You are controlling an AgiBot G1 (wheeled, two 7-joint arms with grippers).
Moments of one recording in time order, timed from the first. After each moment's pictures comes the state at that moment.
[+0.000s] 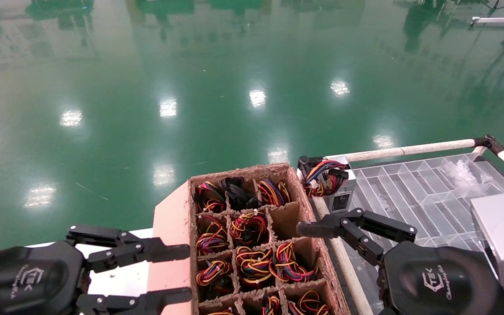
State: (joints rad) left arm -1.08 0.60 0.31 -1.28 0.71 1.48 -0.17; right arm 1.08 -0.61 -0.28 1.28 -0.73 -1.50 0.19
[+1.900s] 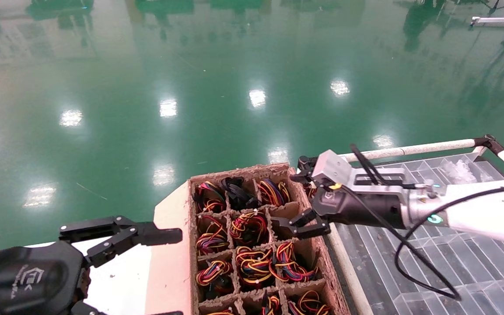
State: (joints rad) left arm -1.08 0.60 0.32 -1.28 0.71 1.48 -0.17; right arm 1.52 -1.02 -0.55 0.64 -1.37 -1.21 -0.04
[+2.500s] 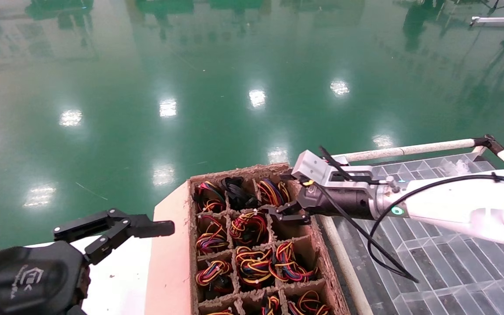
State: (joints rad) left arm -1.08 0.60 0.32 -1.28 0.71 1.48 -0.17; right arm 1.61 -1.18 -0.57 0.31 -1.41 -1.11 -0.25
